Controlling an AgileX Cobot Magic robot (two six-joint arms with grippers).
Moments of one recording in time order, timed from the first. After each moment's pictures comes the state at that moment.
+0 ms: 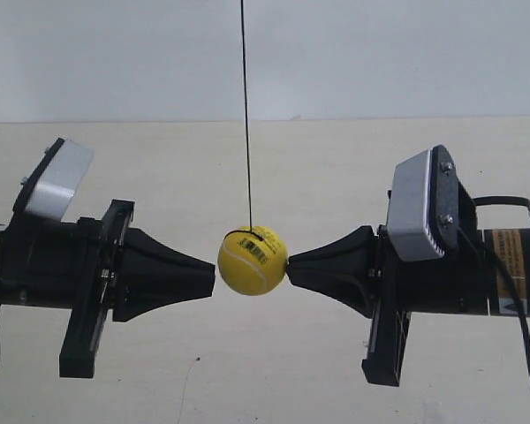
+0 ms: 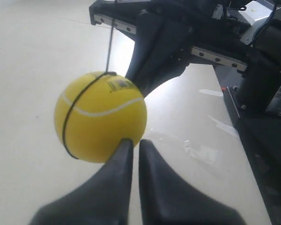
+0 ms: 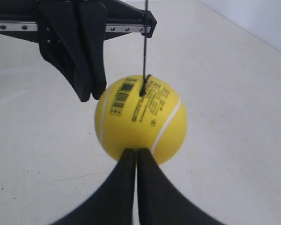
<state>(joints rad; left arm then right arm) -0.18 1.67 -0.55 1.45 -1.21 -0.68 0.35 1.50 -0.46 -1.21 -0.96 0.54</state>
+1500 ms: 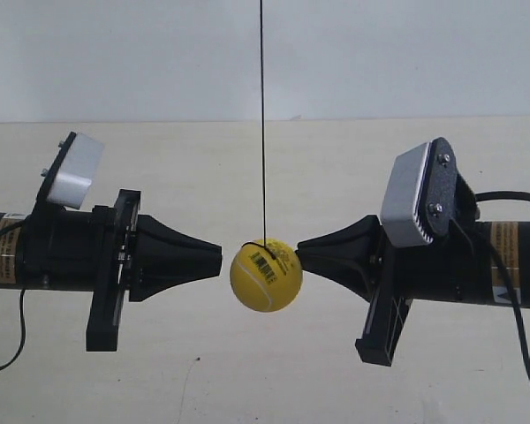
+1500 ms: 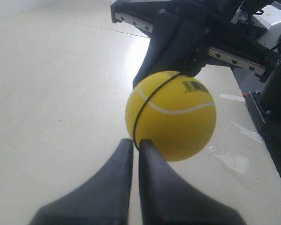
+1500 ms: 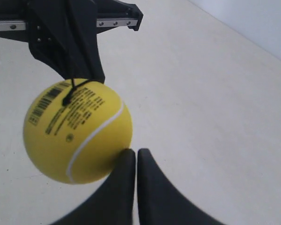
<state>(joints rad) -0.18 1.75 -0.60 1.39 -1.21 -0.62 0.35 1.50 -0.47 -1.14 -0.88 0.51</state>
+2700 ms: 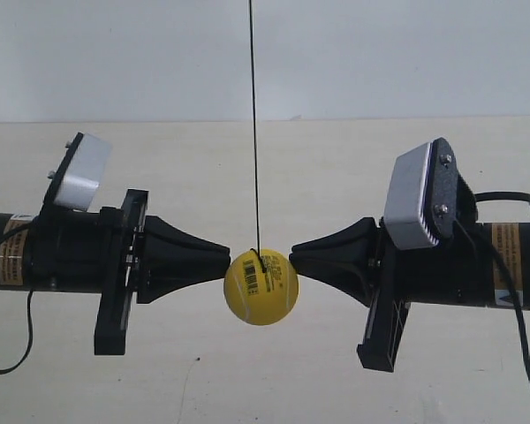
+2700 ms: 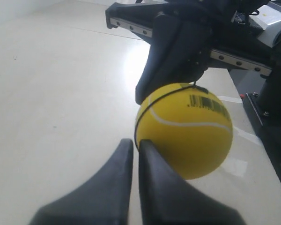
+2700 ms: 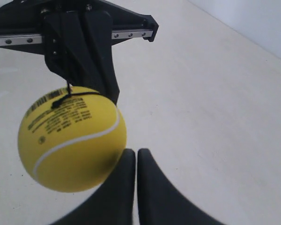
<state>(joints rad) -0.21 1.75 -0.60 1.37 -1.21 -0.60 0.35 1.50 -0.47 -1.17 -0.92 0.53</state>
